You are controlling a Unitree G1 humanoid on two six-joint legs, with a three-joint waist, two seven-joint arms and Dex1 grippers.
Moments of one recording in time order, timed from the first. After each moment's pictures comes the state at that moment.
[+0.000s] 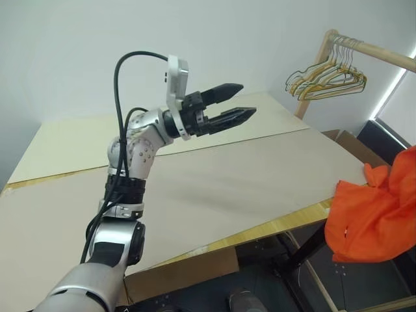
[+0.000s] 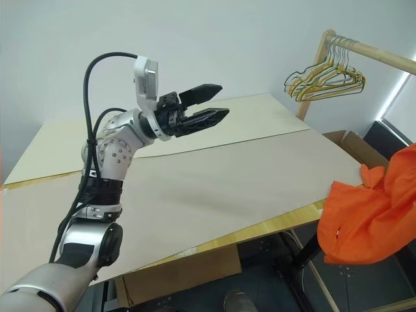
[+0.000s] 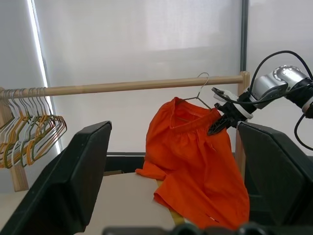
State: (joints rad) left arm -0.94 0.25 0.04 0.19 -0.62 0.52 -1.05; right arm -0.39 -1.37 -0.75 0.73 1.54 1.42 -0.55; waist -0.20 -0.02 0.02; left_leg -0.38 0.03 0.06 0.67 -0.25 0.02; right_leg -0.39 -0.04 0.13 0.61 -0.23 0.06
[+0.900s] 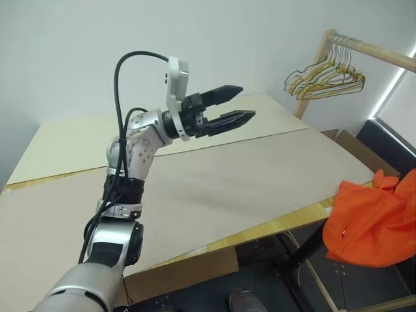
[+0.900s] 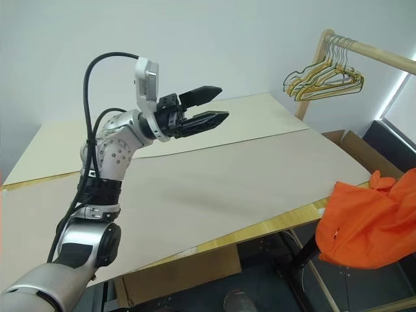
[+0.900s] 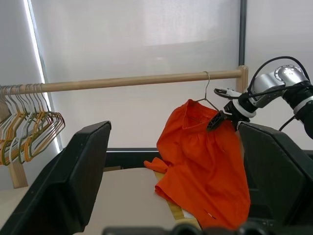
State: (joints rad) left arm -0.94 0.27 0.03 0.19 -0.62 0.51 -1.06; right arm -0.53 -1.14 -1.08 0.50 1.13 1.59 -0.79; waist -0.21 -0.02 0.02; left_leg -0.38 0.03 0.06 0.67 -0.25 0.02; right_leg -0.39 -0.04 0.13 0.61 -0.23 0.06
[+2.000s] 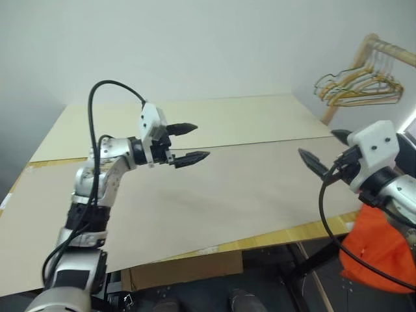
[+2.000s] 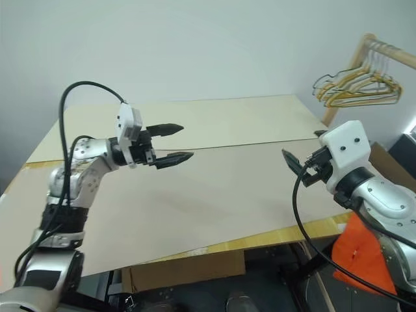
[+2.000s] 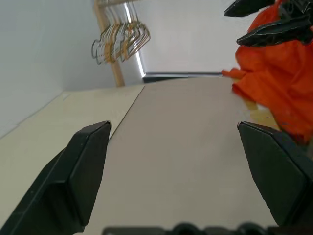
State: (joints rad) left arm -0.64 0.55 -0.02 0.01 -0.41 0.39 -1.06; right arm -0.11 -0.92 -0.31 -0.57 0.58 0.63 0.40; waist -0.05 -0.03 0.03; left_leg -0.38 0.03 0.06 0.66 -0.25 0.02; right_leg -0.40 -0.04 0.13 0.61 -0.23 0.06
